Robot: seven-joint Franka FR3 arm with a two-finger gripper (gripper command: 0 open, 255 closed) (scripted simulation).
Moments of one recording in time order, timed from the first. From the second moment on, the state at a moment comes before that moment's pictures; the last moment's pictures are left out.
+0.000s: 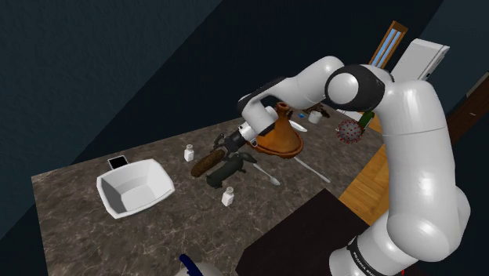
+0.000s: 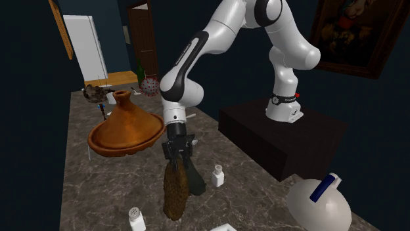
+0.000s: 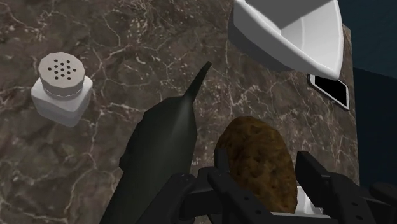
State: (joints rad) arm -0.07 0.74 0.04 -1.82 1.21 2.34 0.04
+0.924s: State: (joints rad) arm -0.07 0.63 0.02 -1.90 1.16 2.30 0.10
